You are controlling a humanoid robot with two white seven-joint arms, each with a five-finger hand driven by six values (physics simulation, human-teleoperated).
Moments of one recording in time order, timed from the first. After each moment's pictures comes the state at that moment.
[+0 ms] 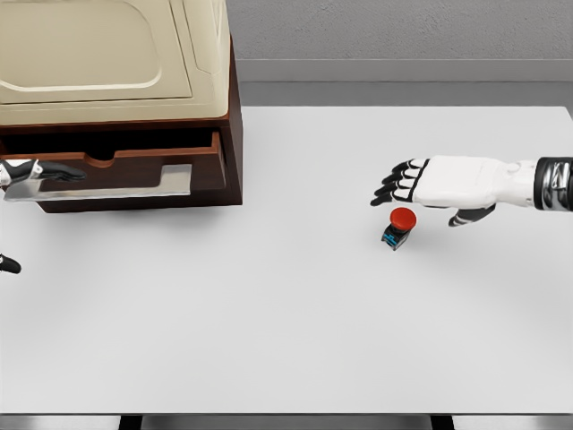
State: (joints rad) left arm -0.76 1.53 -0.98 -1.76 0.78 -0.46 -0.61; right arm -0.71 -0.94 0.72 -1.62 0.35 -0.61 0.61
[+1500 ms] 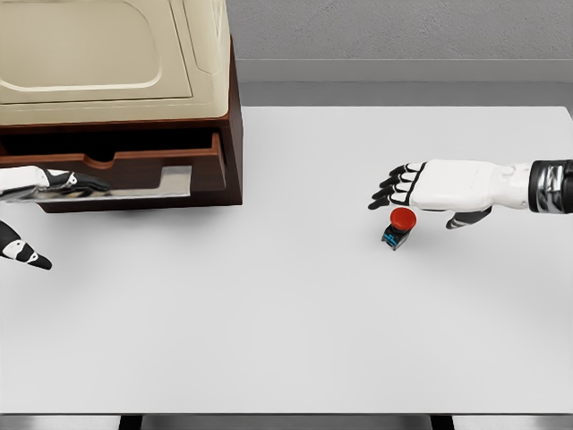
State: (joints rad) left arm -0.74 1.42 -0.96 -1.73 0.65 -0.30 -0.59; right arm -0.71 -0.93 0.73 -1.61 0.36 -0.61 0.61
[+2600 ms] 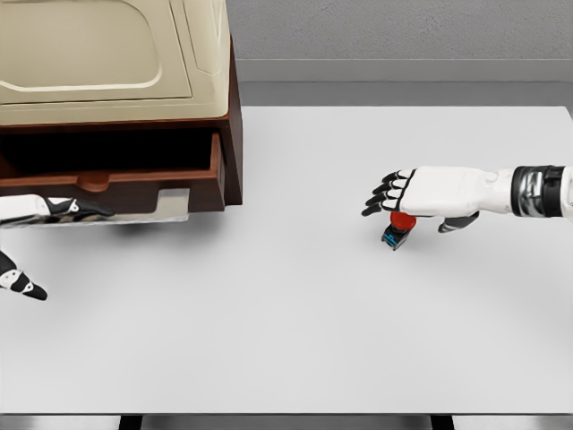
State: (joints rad) left arm -0.71 1.47 -1.01 -1.76 0.68 -0.41 -0.60; right arm -0.71 -0.88 0.76 -1.58 0.42 -0.61 0.61
